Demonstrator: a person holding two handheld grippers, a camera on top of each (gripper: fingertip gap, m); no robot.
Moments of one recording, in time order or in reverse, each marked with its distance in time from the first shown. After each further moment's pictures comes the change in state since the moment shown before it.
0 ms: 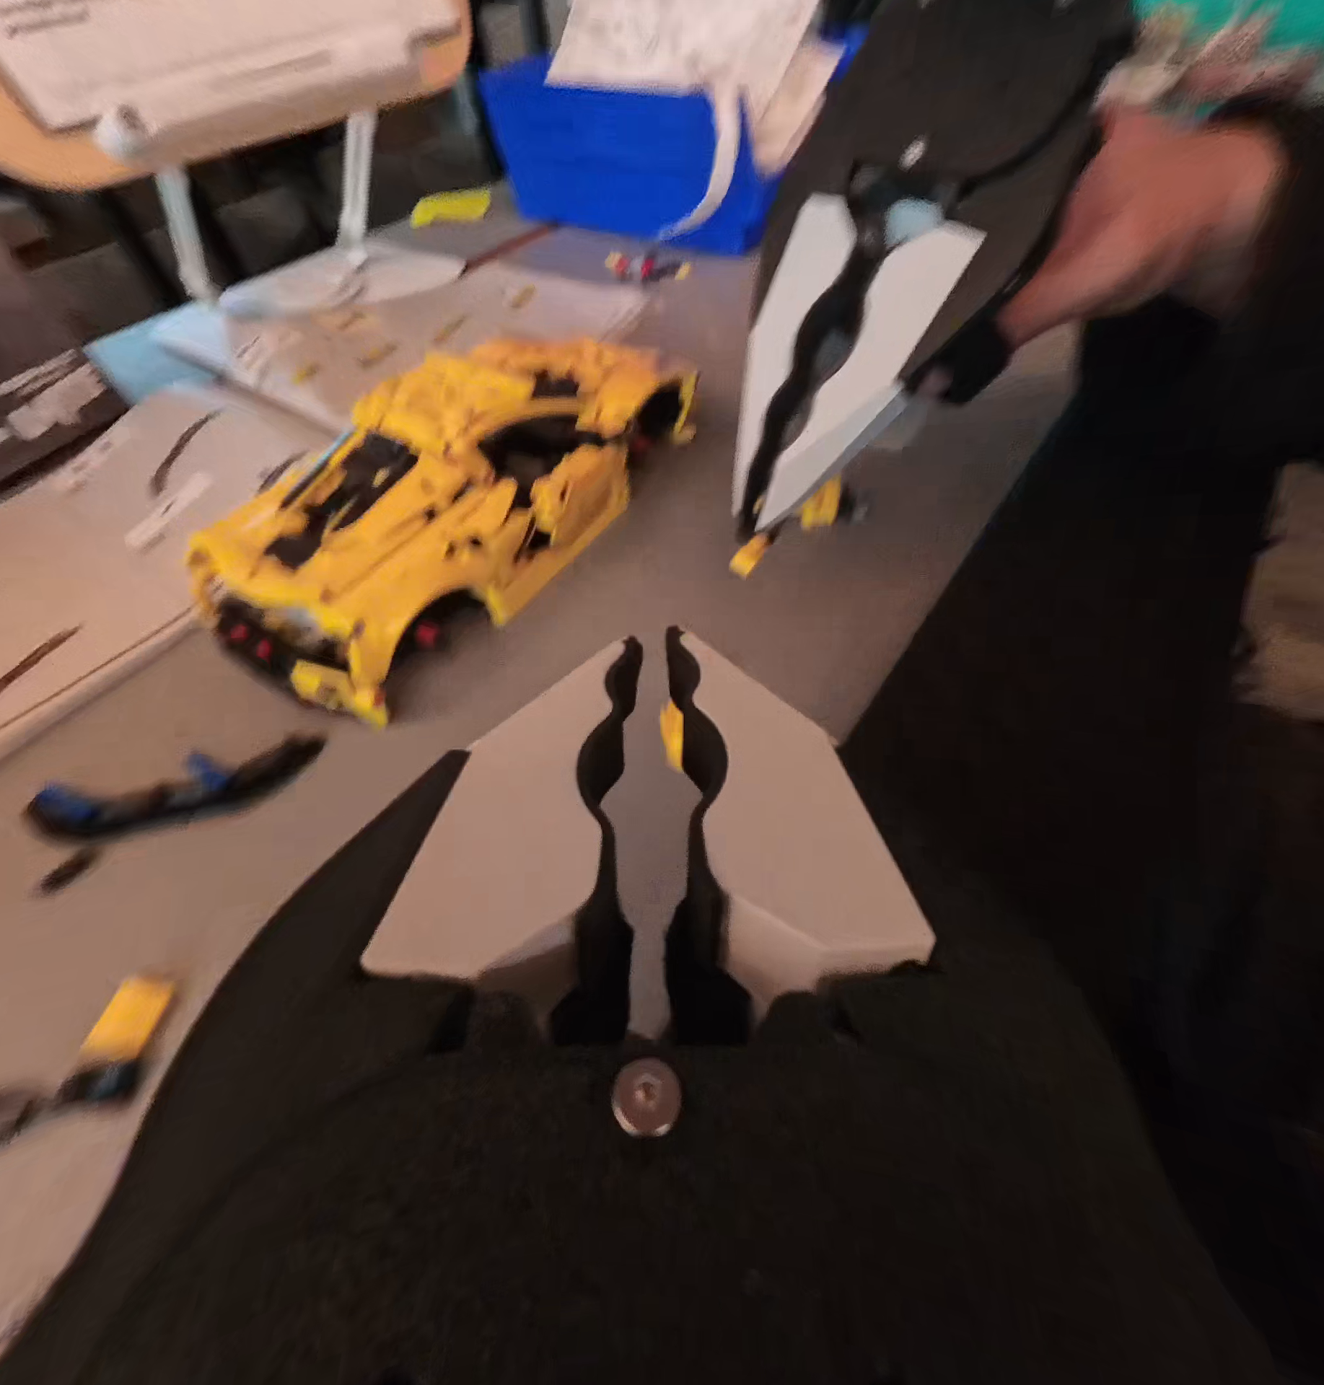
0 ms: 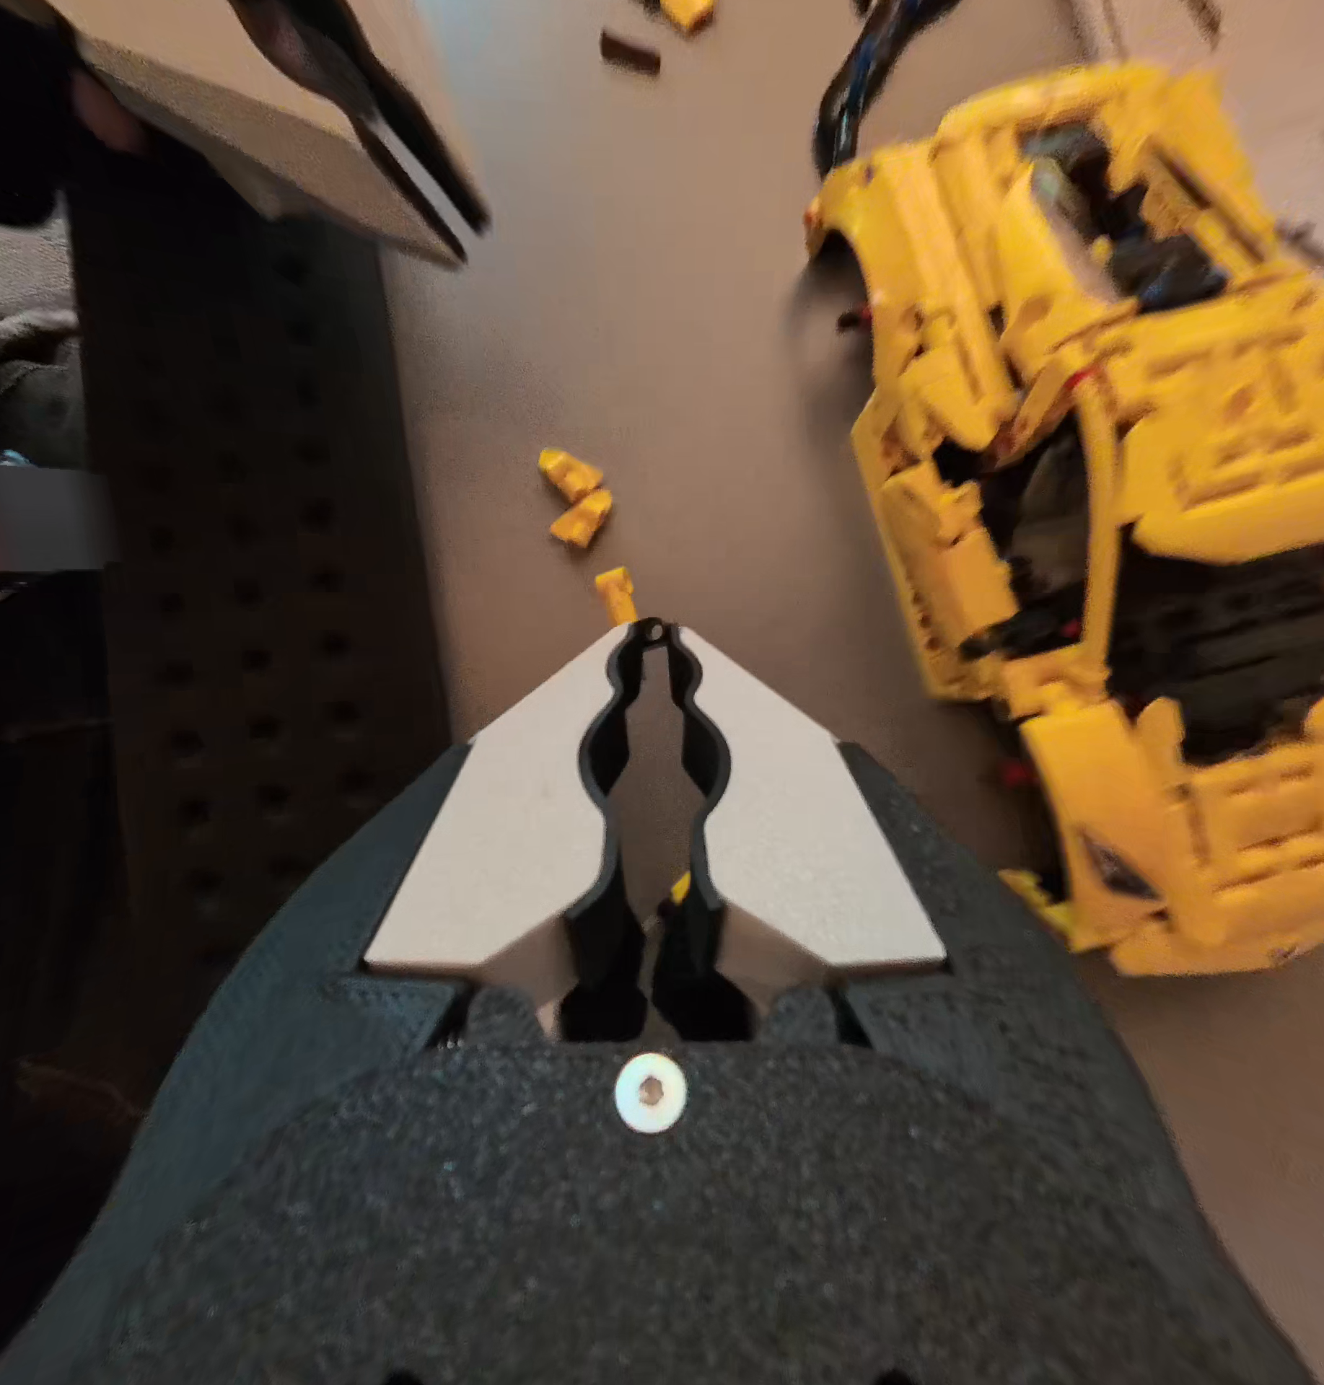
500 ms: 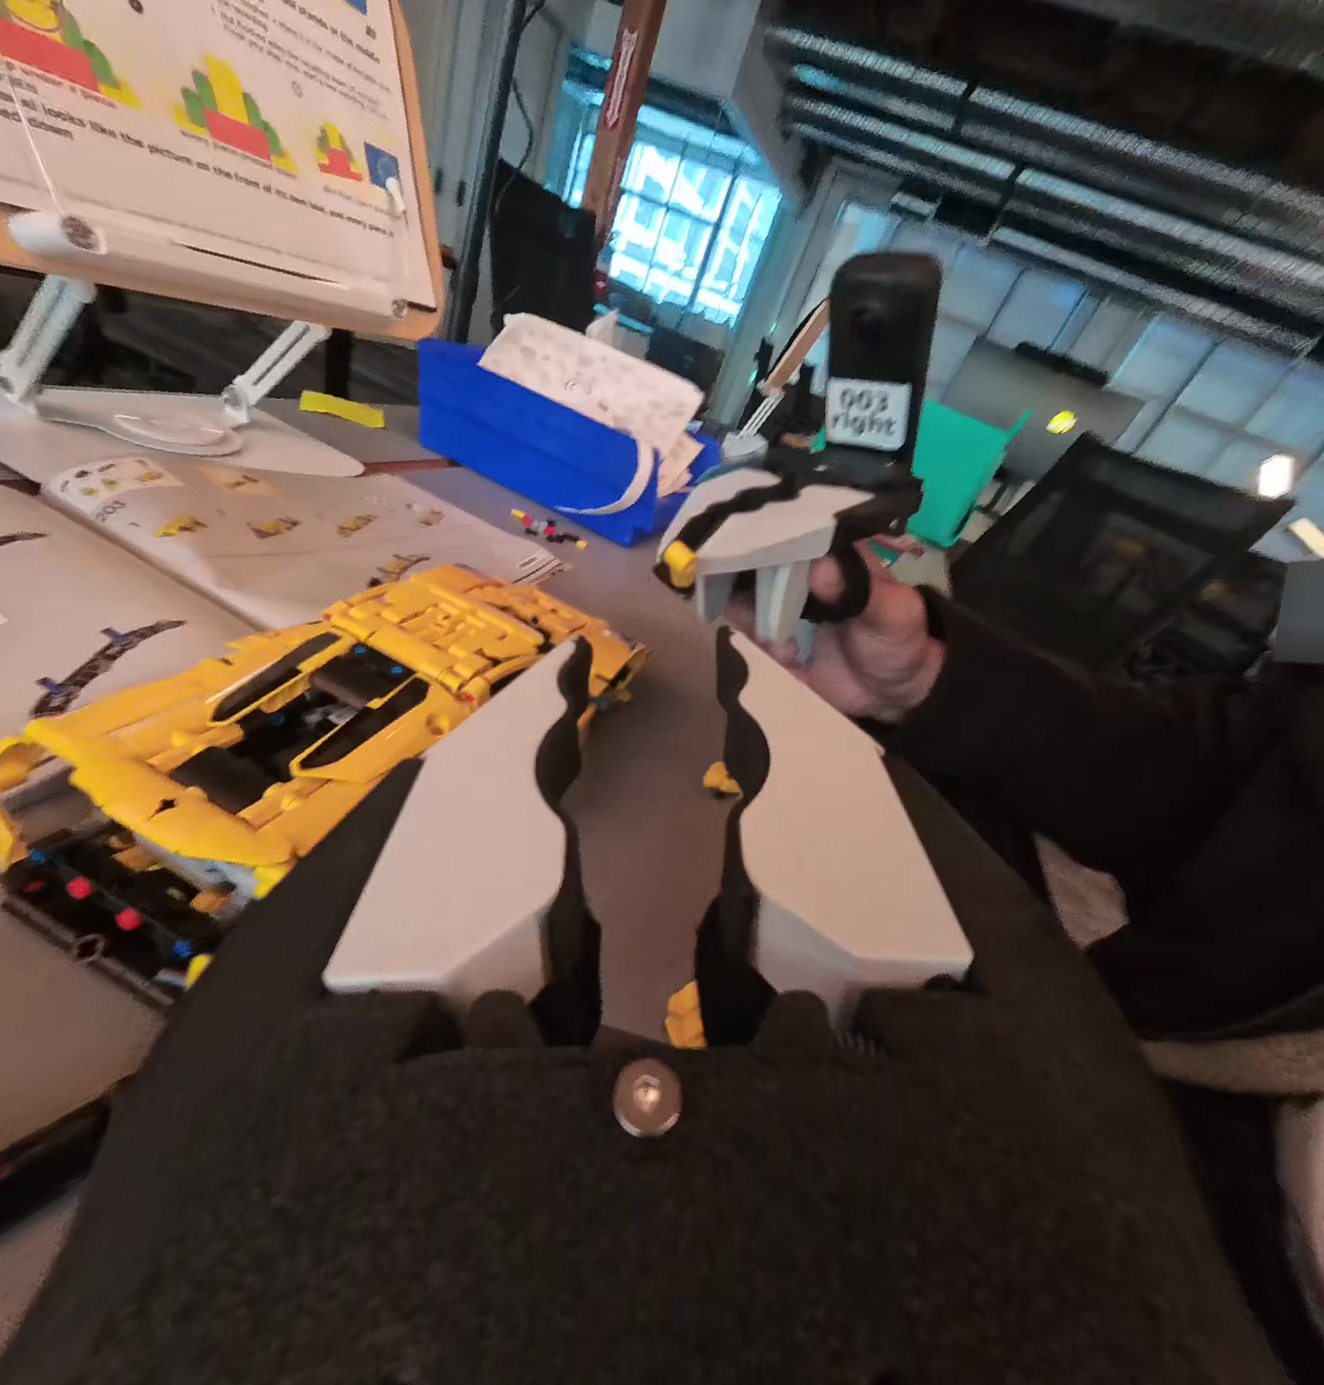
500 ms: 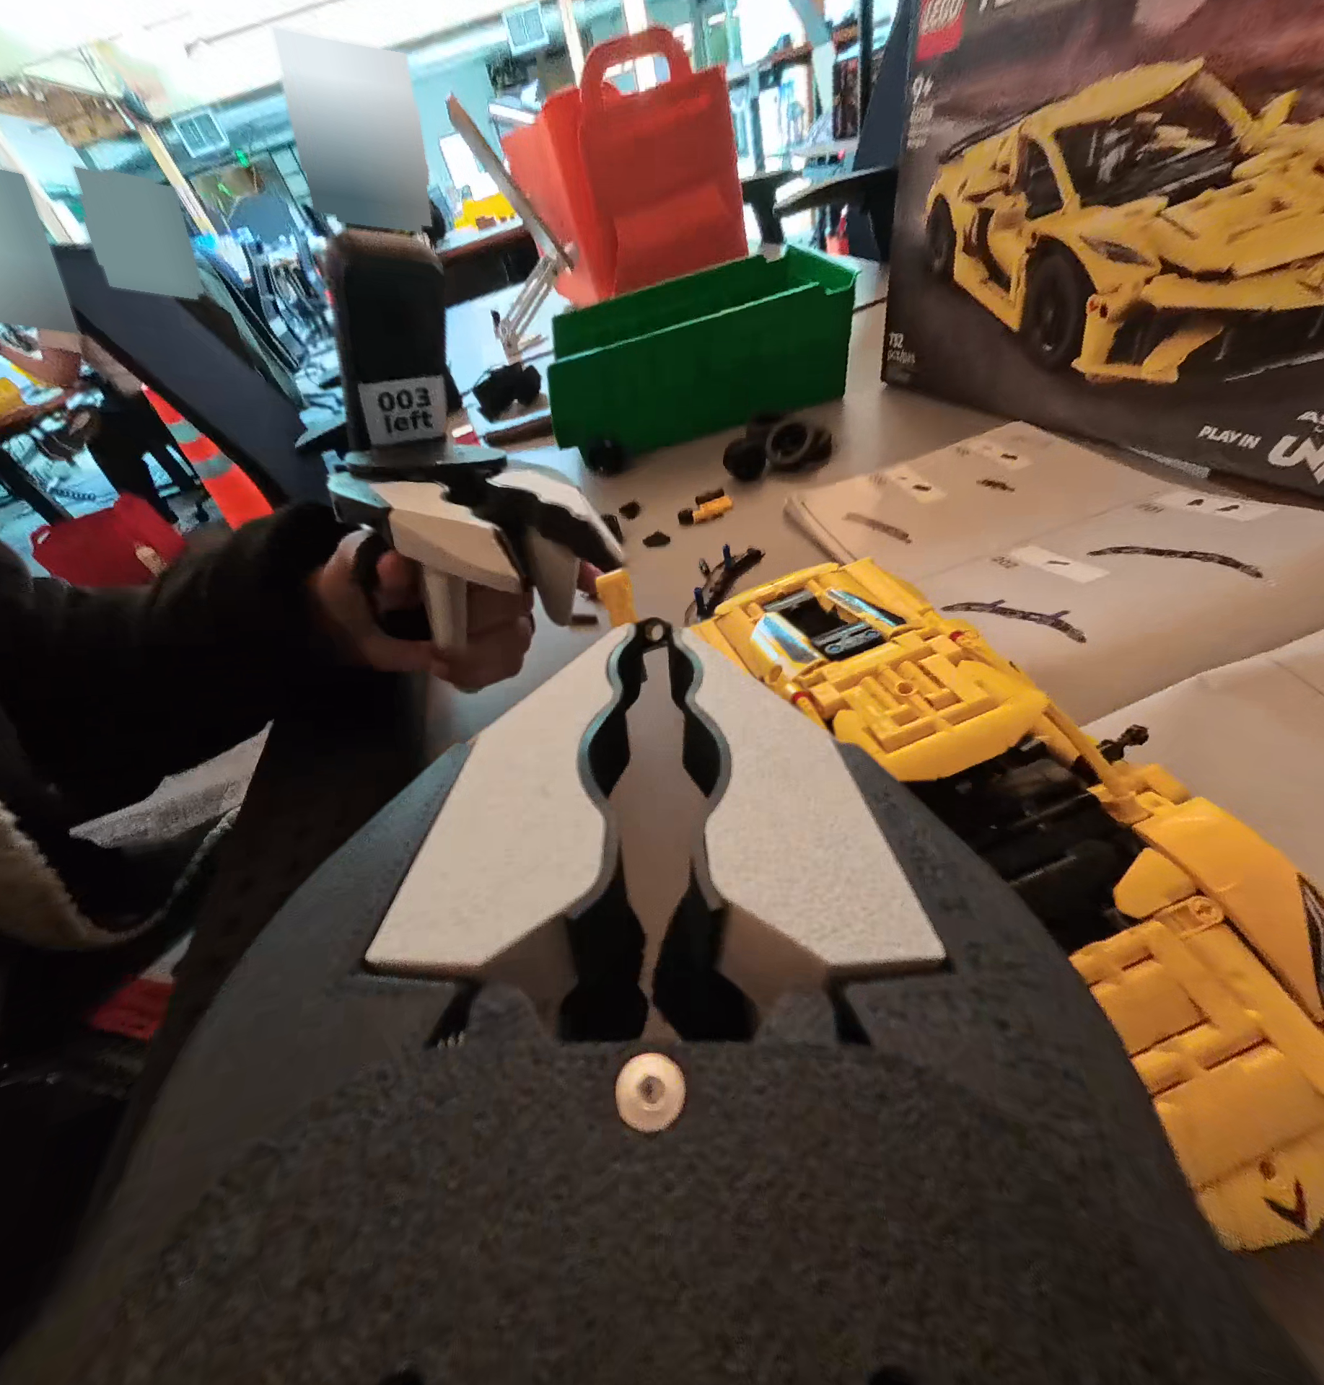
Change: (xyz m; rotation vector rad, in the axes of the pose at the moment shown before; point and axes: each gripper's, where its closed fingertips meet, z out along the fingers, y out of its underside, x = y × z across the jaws) left arm -0.047 -0.064 0.036 0.341 0.276 -0.357; right arm 0.062 -0.077 -0.048 0.701 -0.060 0.225
